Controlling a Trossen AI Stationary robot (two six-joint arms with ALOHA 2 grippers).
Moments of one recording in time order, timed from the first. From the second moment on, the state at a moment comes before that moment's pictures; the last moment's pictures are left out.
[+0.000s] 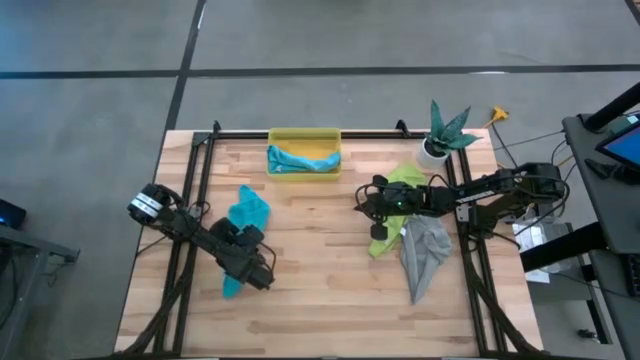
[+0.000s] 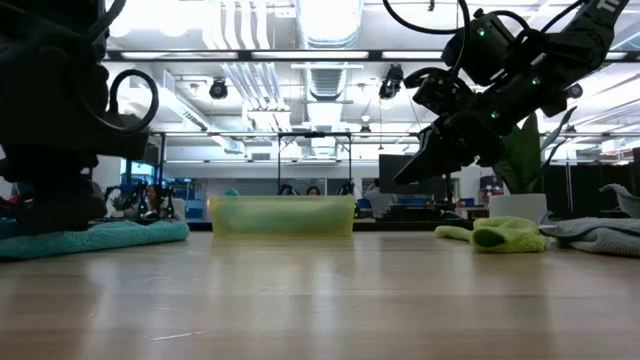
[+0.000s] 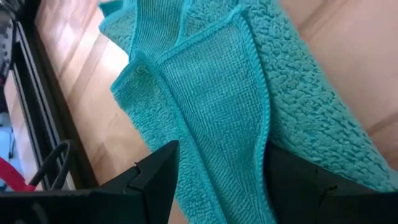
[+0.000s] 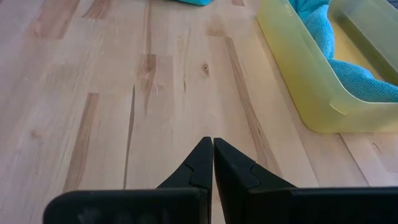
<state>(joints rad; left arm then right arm) -0.52 1.75 0.87 -1.12 -0.49 -1.38 -0.11 1.43 0.49 0.35 0.05 -0.15</state>
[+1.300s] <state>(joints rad) -0.45 1.75 1.14 -0.99 -0.94 -1.01 -0.09 1.43 0.49 0.36 0.04 -0.21</state>
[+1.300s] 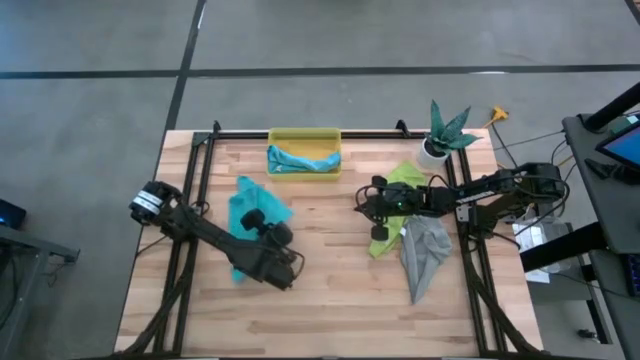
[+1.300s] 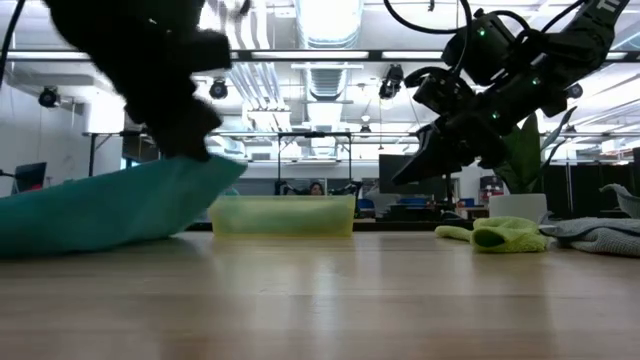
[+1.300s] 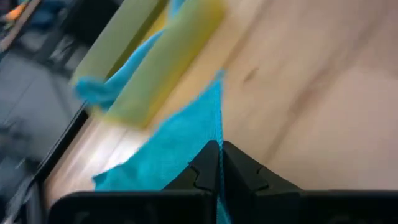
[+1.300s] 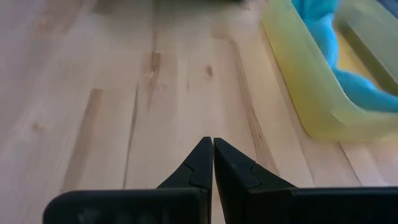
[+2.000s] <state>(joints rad) -0.45 1.75 1.17 -0.52 -0.89 -0.51 0.10 1.64 0.55 0.65 0.13 -0.41</state>
